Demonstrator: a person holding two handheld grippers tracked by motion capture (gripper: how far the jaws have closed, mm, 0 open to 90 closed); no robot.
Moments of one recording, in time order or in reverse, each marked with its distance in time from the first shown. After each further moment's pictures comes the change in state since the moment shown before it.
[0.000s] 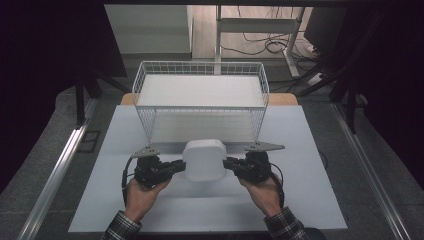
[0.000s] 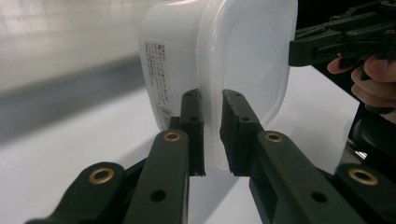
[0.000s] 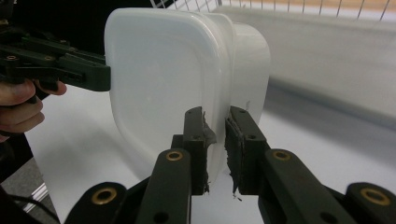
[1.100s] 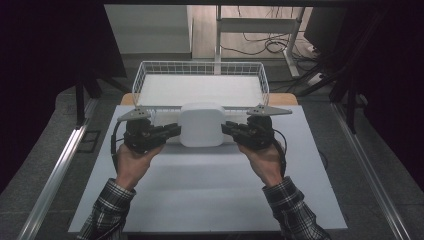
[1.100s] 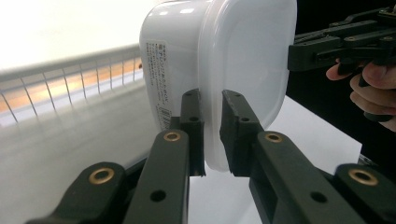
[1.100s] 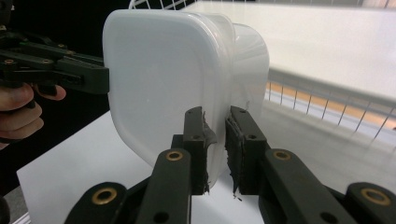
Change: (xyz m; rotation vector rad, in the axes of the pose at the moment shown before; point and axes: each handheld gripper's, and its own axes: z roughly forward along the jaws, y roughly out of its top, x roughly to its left) left arm -0.003 0.095 -0.034 -0.098 0.041 0.101; right arm 0.007 0.094 -0.021 -0.132 -0.023 -0.077
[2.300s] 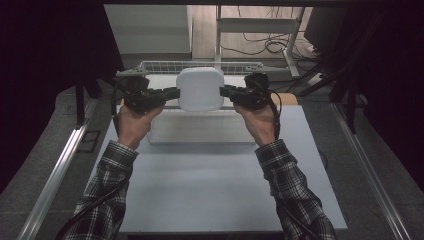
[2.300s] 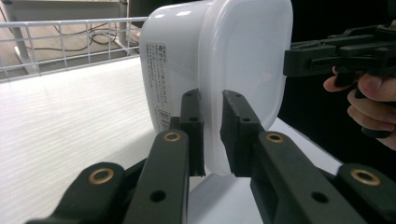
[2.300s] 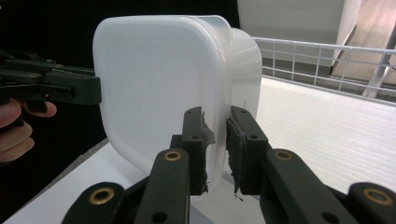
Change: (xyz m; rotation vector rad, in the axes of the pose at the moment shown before) left arm 0.041 0.074 0.016 -0.037 0.017 -0.029; right arm -0.033 0.077 0.029 -0.049 -0.043 0.032
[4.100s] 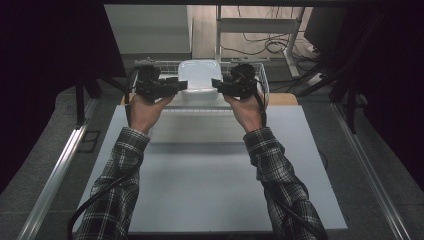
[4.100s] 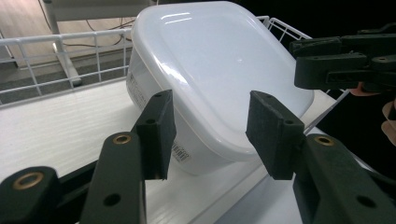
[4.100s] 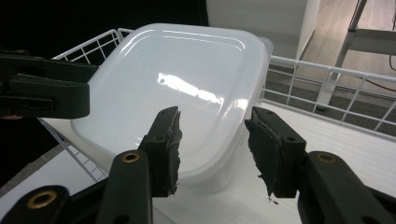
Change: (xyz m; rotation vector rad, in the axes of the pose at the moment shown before) left arm 0.021 0.017 0.040 0.019 0.118 -0.005; right arm -0.009 0.014 0.048 0.013 -0.140 -0.044
